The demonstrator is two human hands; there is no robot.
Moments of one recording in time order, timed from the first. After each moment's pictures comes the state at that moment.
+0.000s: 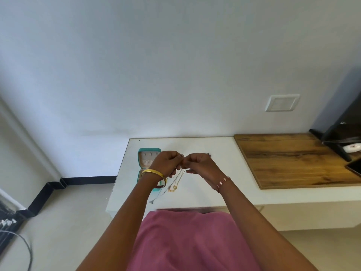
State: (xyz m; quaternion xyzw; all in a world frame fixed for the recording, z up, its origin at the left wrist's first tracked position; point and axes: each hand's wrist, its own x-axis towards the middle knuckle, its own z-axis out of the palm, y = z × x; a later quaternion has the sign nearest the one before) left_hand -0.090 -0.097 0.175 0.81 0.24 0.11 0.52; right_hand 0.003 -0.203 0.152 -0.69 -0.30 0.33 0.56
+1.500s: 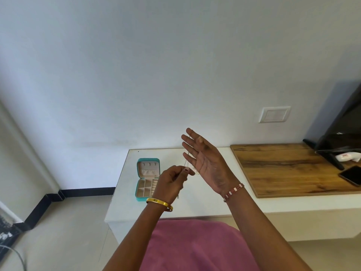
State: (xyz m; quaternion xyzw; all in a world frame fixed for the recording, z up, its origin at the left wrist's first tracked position) left_hand -0.111 -0.144 0.172 0.79 0.17 0.27 0.52; right_hand -0.029 -0.232 0.225 -0.48 -0.33 0.35 0.73
